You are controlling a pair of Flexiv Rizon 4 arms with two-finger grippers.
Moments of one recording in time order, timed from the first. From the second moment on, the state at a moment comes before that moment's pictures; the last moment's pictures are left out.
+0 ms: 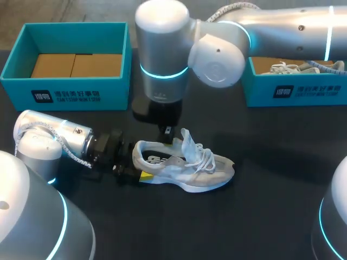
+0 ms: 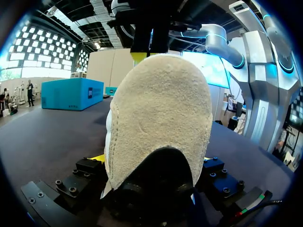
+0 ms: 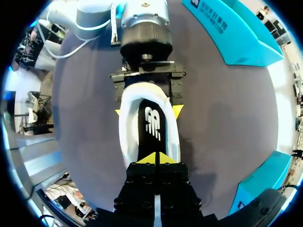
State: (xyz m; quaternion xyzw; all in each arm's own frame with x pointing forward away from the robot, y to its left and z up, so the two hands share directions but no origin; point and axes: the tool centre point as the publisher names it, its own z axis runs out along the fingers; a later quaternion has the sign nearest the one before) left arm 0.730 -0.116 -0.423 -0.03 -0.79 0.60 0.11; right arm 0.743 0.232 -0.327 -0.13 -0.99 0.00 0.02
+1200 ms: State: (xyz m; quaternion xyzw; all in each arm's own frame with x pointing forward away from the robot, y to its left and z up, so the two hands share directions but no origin) left arm 0.730 -0.116 -0.423 -0.03 -0.79 0.60 0.11; right arm 0.747 0.226 -0.374 -0.12 -0.99 0.02 -0.02
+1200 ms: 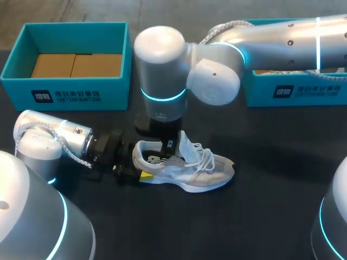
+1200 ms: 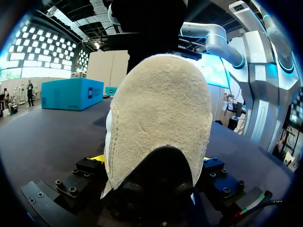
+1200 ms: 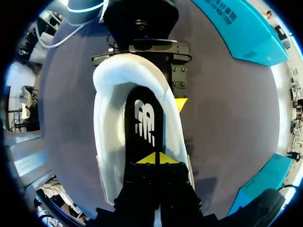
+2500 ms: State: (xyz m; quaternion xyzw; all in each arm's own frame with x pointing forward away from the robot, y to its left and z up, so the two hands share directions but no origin) left arm 0.730 -0.116 -0.423 -0.03 -0.79 0.60 0.11; right arm 0.740 0.184 -0.395 -0.17 -0.99 0.00 -0.02
